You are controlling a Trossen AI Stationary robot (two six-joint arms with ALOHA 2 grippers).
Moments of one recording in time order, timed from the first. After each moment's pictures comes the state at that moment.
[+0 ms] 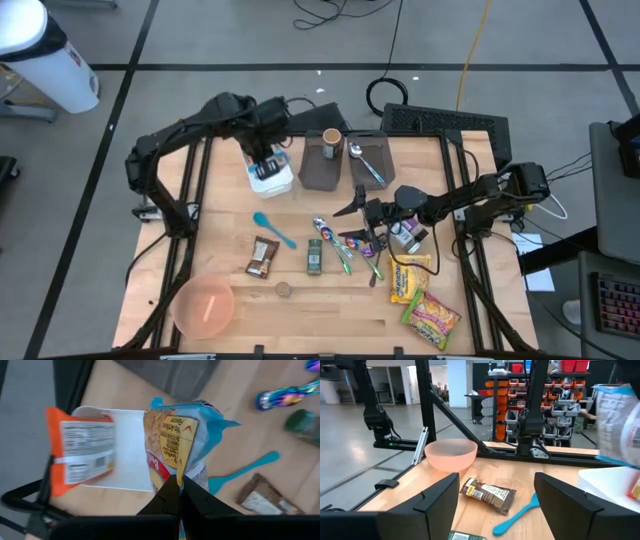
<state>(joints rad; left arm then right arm) 0.42 1.66 1.85 -1.56 -0.05 0.01 -0.01 1.53 0.51 1.06 -0.24 0.00</state>
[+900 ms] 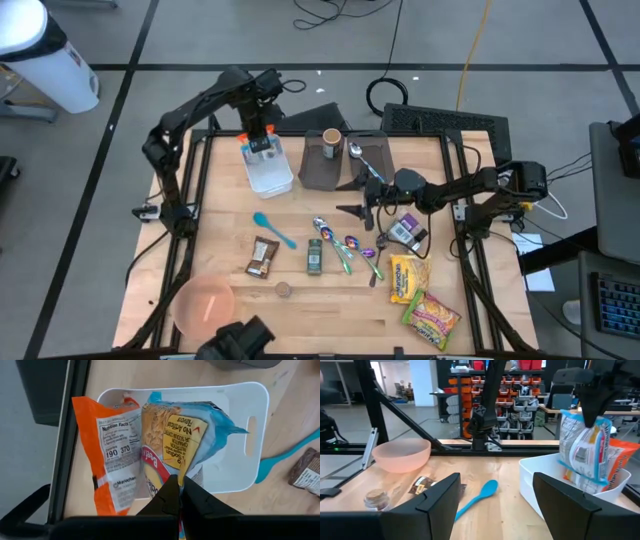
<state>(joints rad) 0.79 1.87 1.84 -1.56 0.12 0.46 -0.18 1.53 0.51 1.04 -0.24 0.01</state>
